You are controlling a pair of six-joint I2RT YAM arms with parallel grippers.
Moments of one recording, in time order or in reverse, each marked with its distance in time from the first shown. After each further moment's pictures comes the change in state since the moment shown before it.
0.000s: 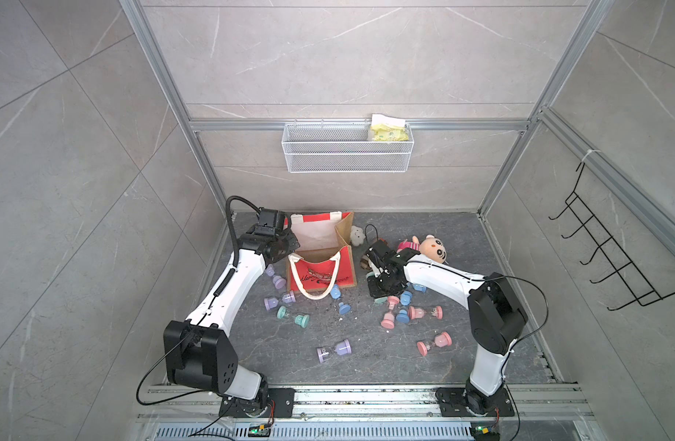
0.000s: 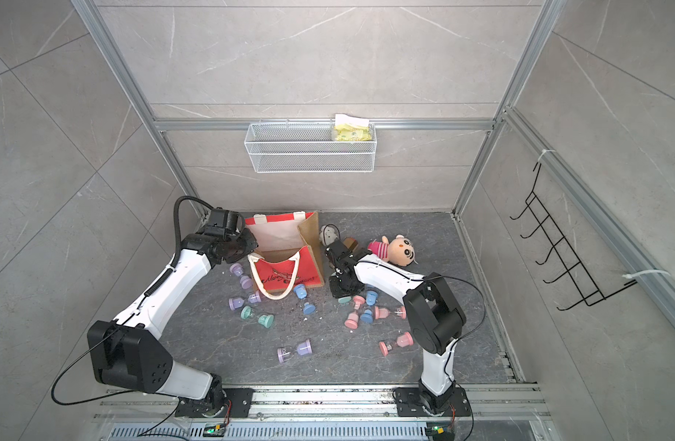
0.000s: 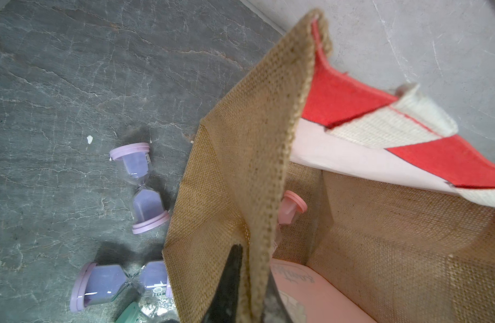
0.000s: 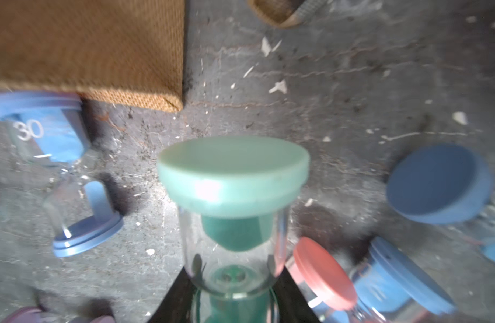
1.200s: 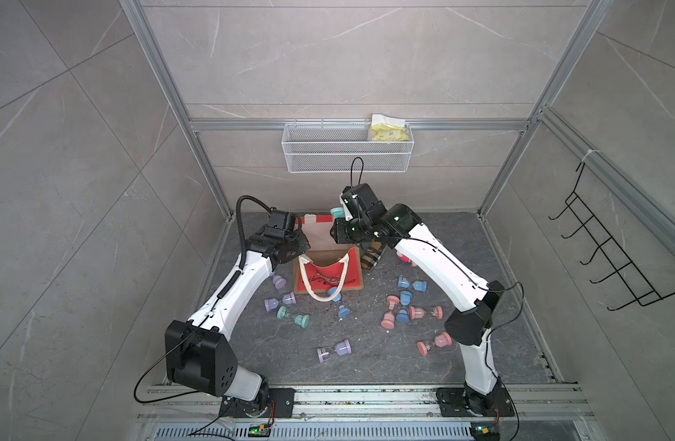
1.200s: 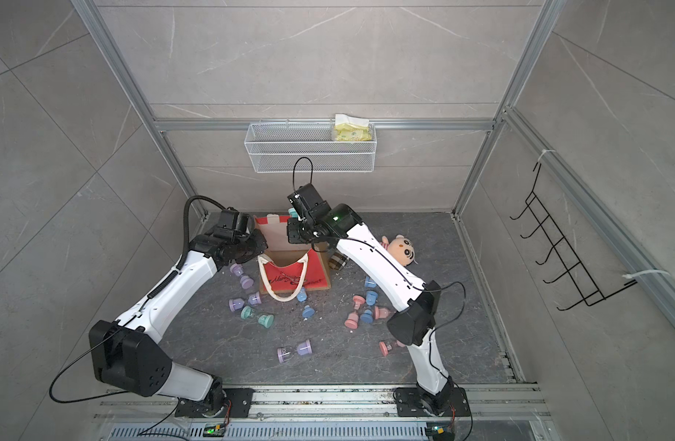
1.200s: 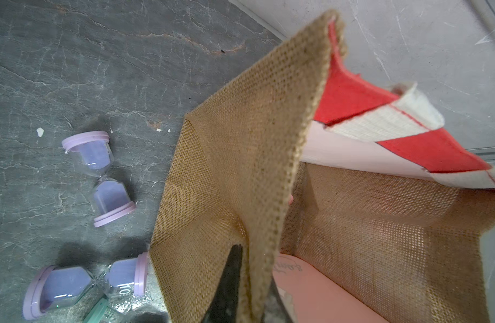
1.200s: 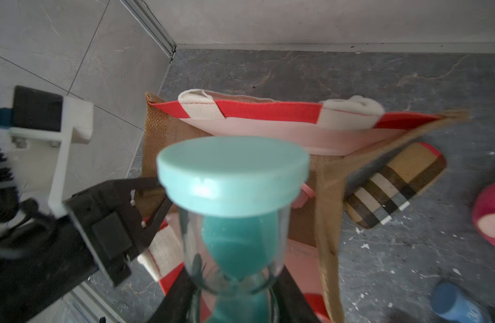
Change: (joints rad) left arm -0.087 -0.018 -0.014 0.025 0.018 -0.033; right arm 0.154 0.297 1.075 -0.264 0.091 0.161
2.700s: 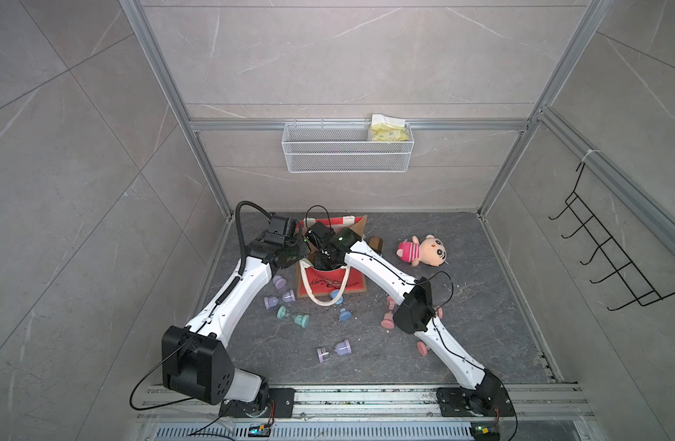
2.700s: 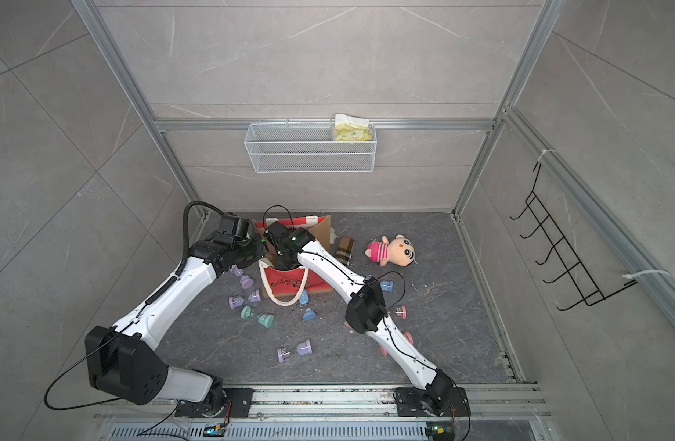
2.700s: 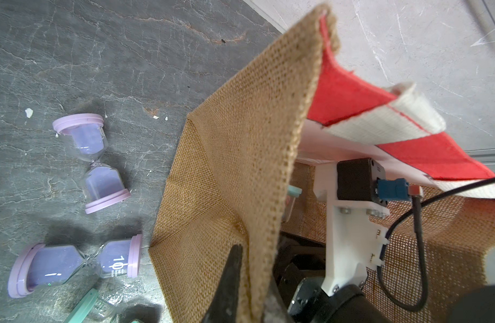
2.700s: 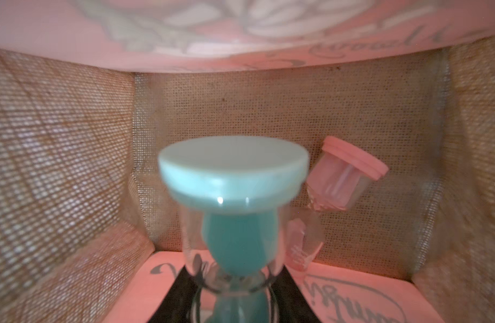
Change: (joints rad) left arm -0.010 -0.032 -0.054 0.027 0.003 -0.039; right arm 0.054 0.502 0.319 -0.203 0.054 0.181
